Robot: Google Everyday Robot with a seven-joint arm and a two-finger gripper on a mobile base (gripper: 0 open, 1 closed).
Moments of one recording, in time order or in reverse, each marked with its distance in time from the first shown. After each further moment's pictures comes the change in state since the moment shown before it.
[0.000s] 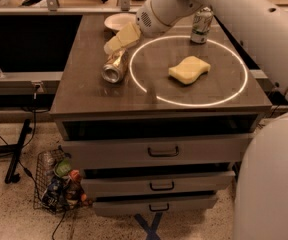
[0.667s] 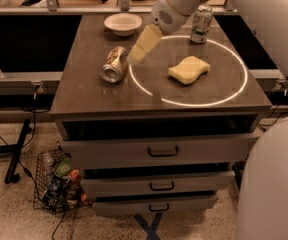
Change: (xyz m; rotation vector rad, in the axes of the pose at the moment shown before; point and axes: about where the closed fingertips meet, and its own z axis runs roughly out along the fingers) arm 0.034 0.000 -0.046 -0.023 0.168 -0.318
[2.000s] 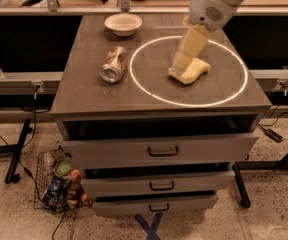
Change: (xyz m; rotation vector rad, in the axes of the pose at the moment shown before) arm 0.066 0.029 -0.080 0.007 0.112 -0.232
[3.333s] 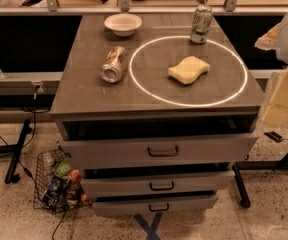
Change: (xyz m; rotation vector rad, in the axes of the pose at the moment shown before) arm 0.123 0.125 -0.105 0.118 0.257 -0.005
